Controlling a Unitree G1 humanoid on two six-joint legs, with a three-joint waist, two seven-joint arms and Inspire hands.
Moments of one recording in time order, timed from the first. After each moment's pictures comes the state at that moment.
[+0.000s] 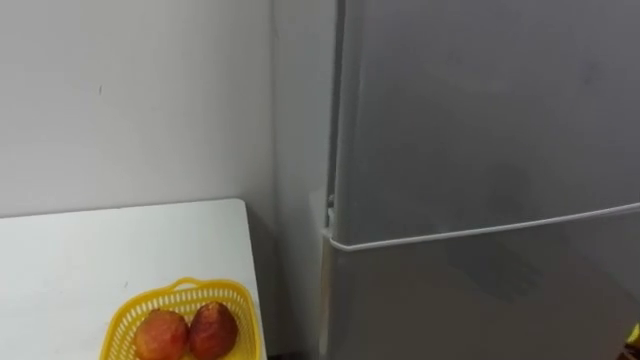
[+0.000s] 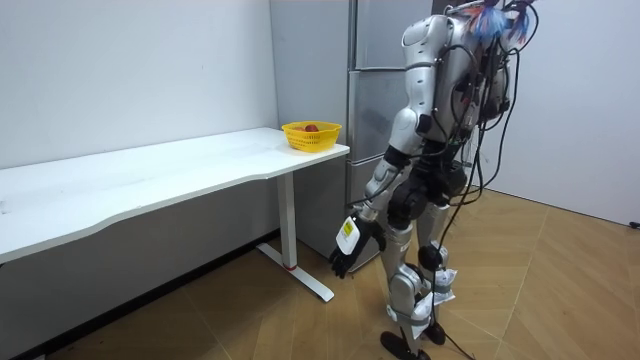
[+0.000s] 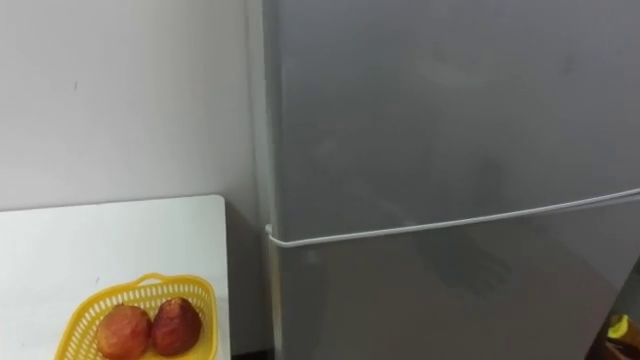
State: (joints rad) left arm 0.29 0.24 0.03 1.04 0.31 0.08 0.08; right arm 0.22 -0.30 -0.22 0.29 0.82 -0.06 -0.37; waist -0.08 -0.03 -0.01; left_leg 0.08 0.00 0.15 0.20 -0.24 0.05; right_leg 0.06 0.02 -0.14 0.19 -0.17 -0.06
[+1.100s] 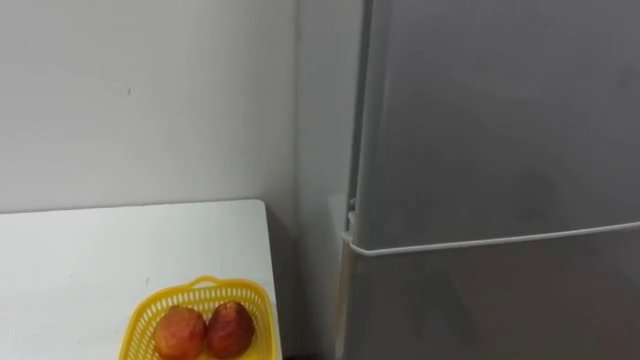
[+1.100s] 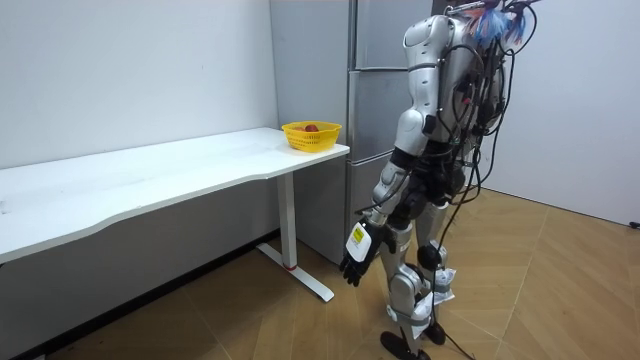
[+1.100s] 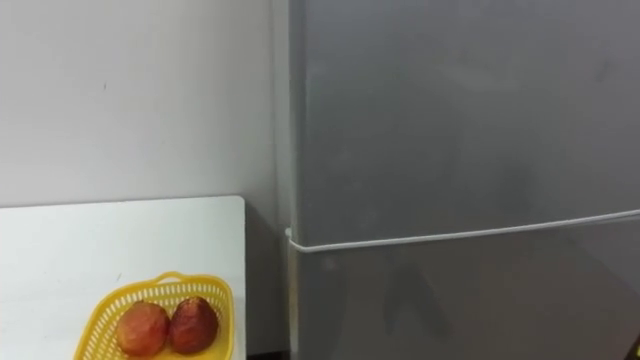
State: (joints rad) left arm 0.30 0.22 0.05 1.08 0.31 0.06 0.05; right arm 0.20 -0.26 -0.07 0.91 0.22 -0.07 -0.17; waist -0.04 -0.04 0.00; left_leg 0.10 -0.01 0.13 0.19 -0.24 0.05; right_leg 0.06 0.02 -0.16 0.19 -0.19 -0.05
